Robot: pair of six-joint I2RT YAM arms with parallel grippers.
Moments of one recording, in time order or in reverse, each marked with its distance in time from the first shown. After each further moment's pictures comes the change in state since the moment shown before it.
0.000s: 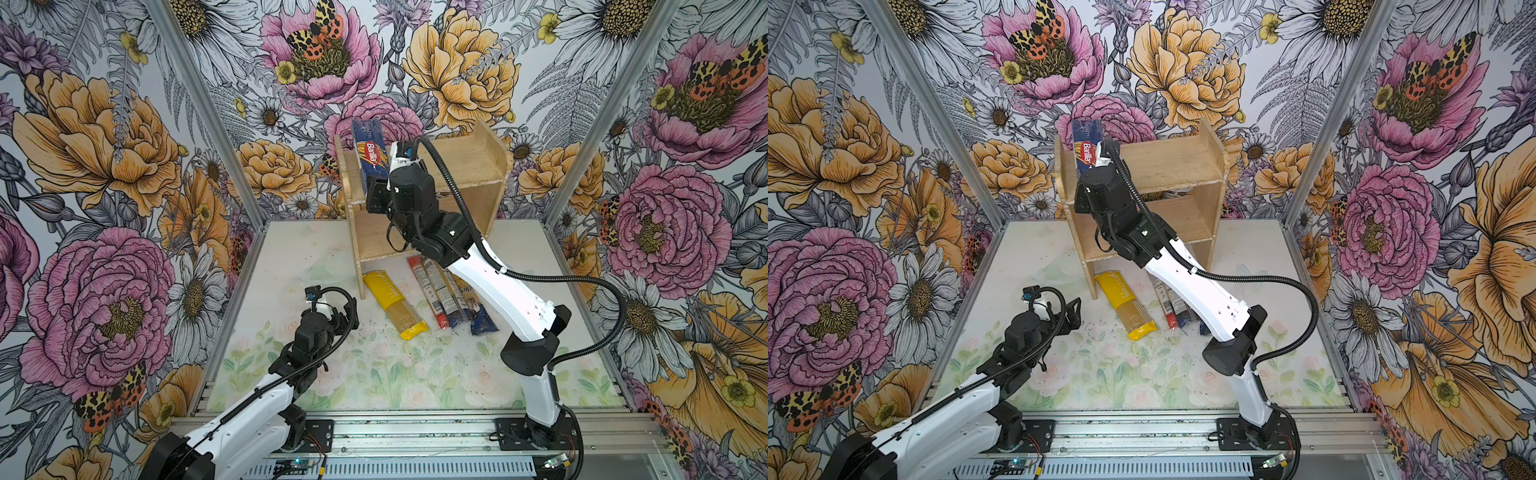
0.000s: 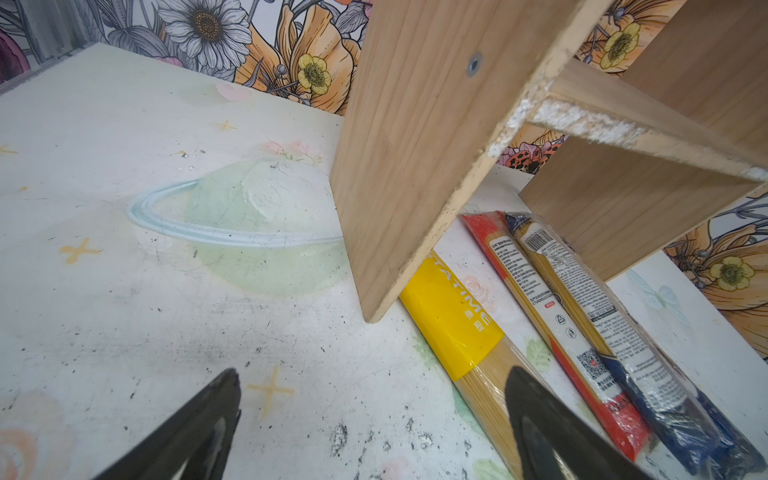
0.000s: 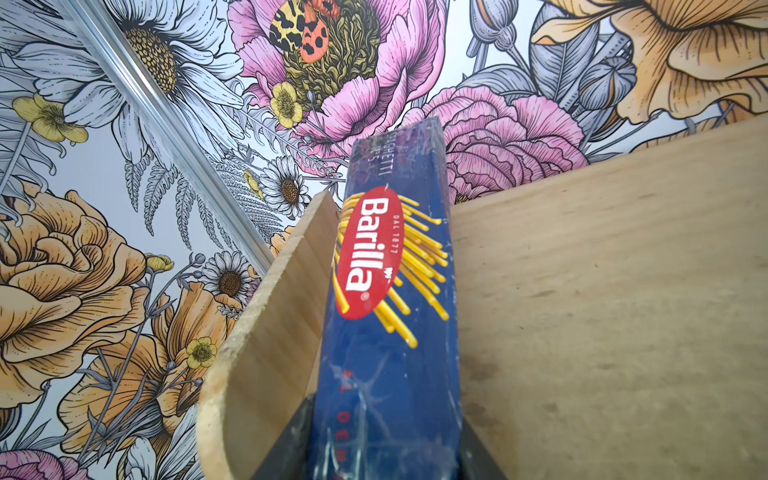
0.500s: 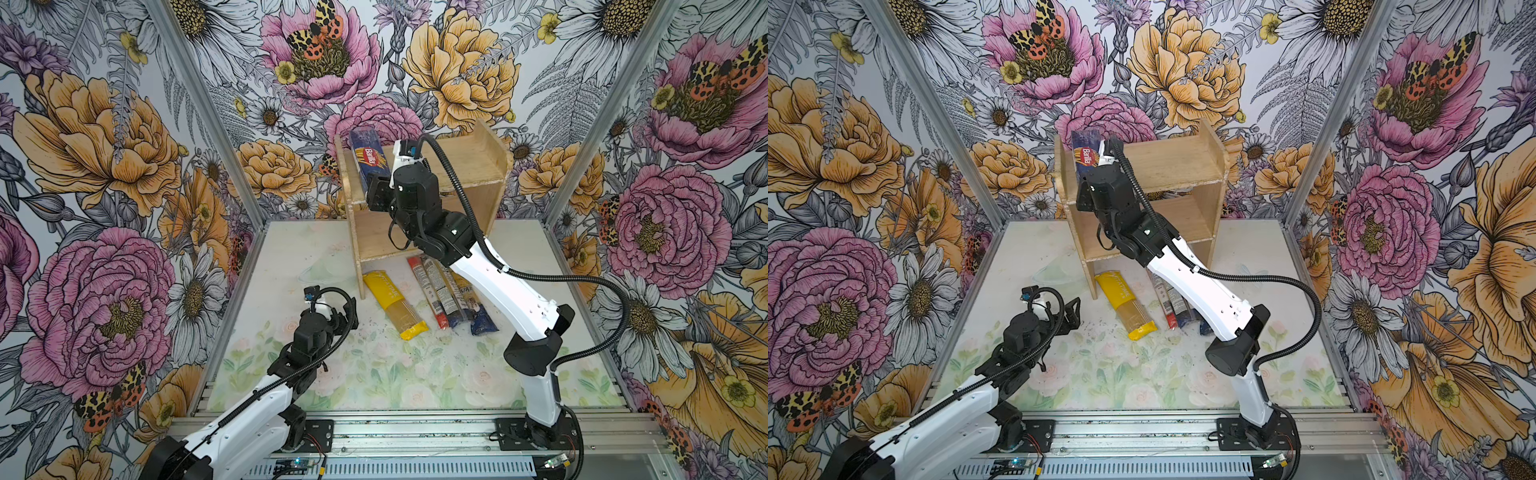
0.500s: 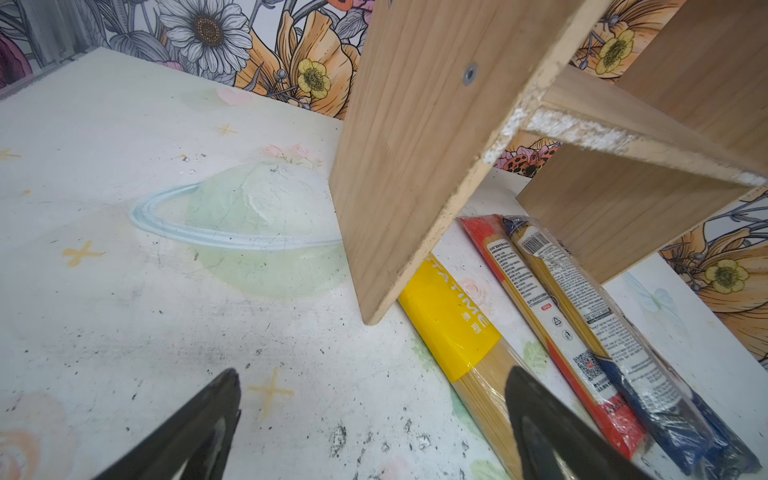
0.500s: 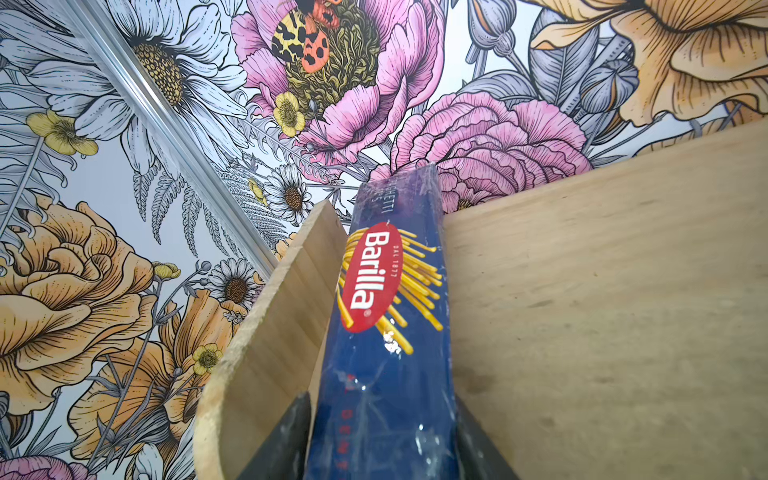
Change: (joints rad) left arm 0.001 -0.020 0.000 -0.010 0.000 0.000; right arm -0.019 -0.021 -0.040 0.039 -0.030 0.008
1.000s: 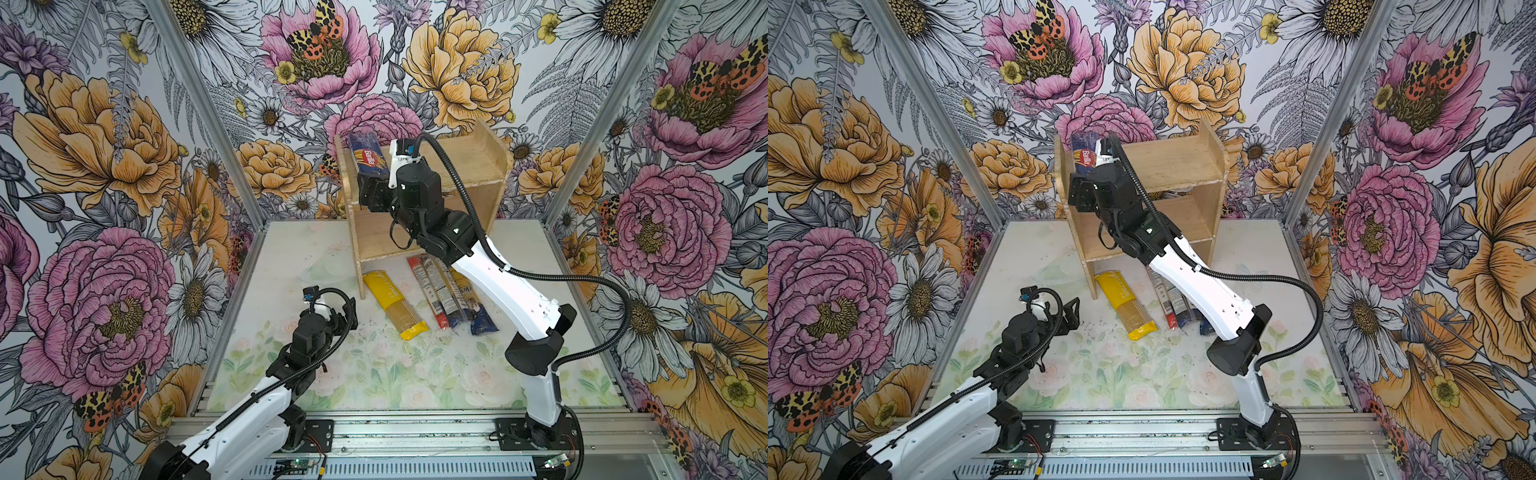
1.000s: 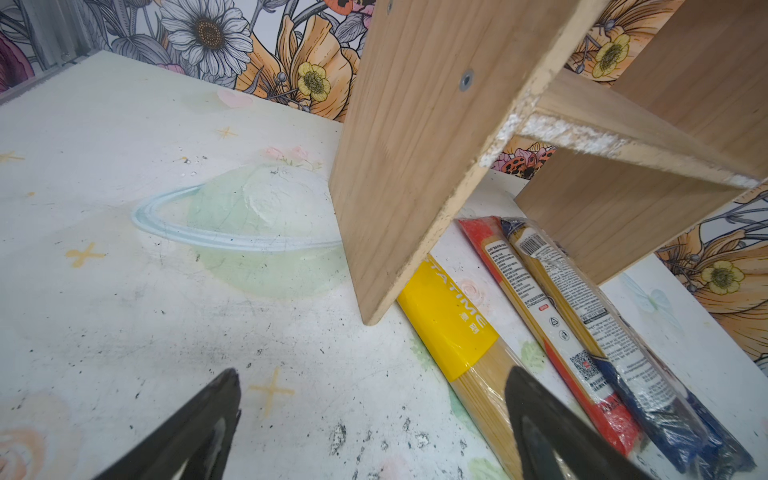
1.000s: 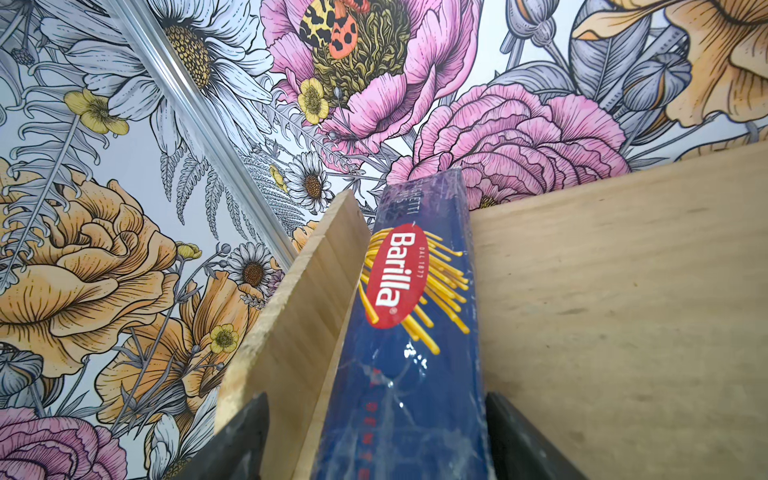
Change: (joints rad) left arm 0.000 -0.019 0.000 -0.018 0.000 0.000; right arm -0.015 -0.014 -0.018 0.006 -0.090 -0.038
